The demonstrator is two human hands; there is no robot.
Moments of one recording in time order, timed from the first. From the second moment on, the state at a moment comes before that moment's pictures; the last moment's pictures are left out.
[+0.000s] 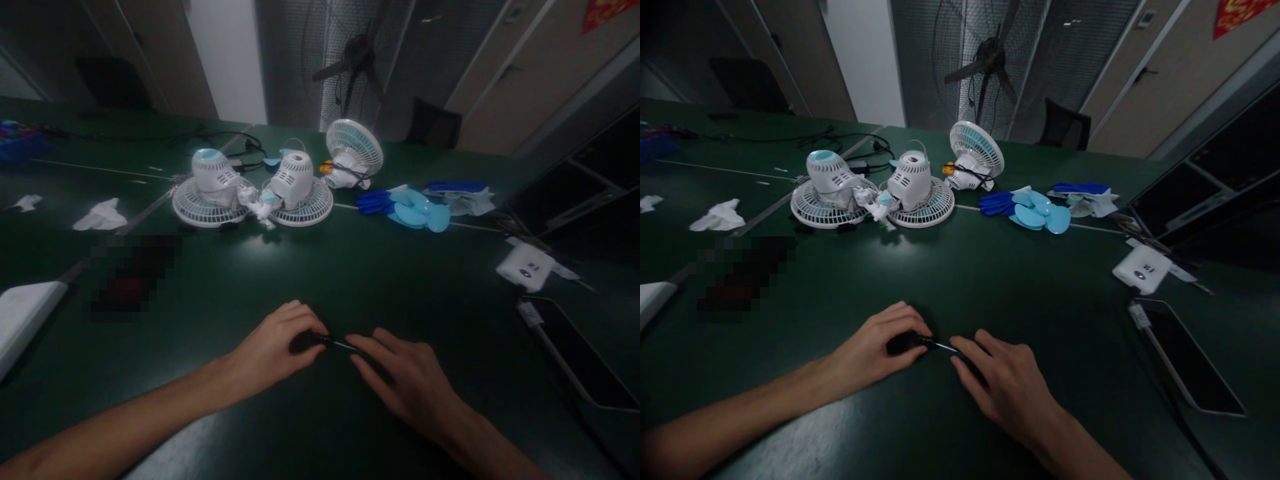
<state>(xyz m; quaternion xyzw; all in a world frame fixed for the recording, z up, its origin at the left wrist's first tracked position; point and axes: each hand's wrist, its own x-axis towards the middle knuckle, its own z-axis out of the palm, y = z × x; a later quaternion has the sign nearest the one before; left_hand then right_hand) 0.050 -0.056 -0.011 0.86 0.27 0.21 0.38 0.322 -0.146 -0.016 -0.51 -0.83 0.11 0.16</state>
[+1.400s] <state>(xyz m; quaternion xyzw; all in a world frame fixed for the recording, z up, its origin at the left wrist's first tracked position) -0.015 0.018 -0.008 0.86 0.39 0.23 0.26 0.319 -0.141 -0.013 -0.54 -0.78 0.17 0.26</state>
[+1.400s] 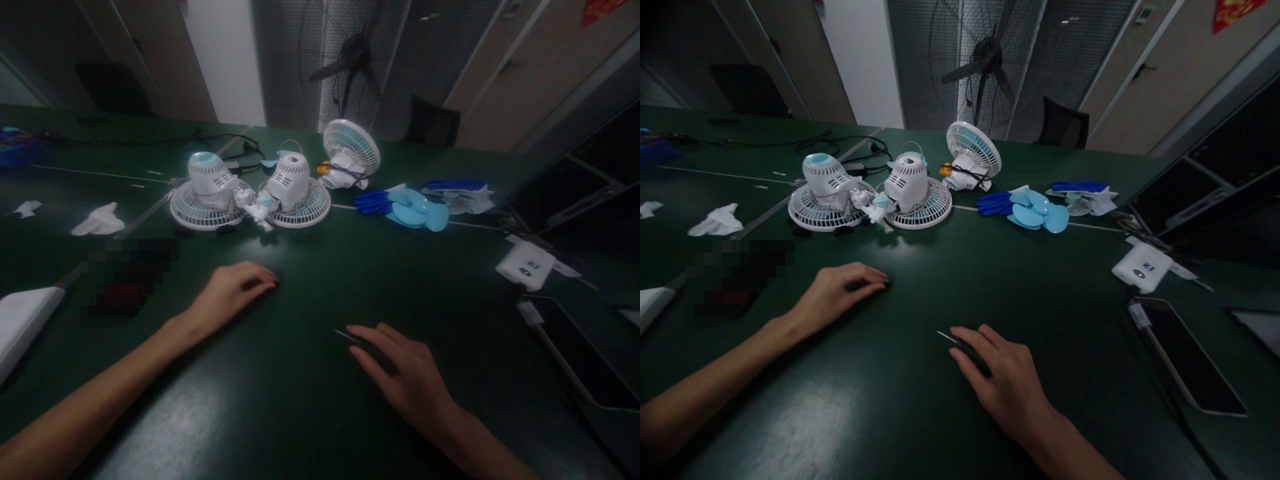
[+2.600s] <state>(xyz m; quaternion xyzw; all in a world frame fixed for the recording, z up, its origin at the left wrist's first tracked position) 0.052 -0.059 -0.010 0.85 0.25 0.18 0.43 0.312 -0.145 -0.008 -0.51 -0.79 0.21 0.27</state>
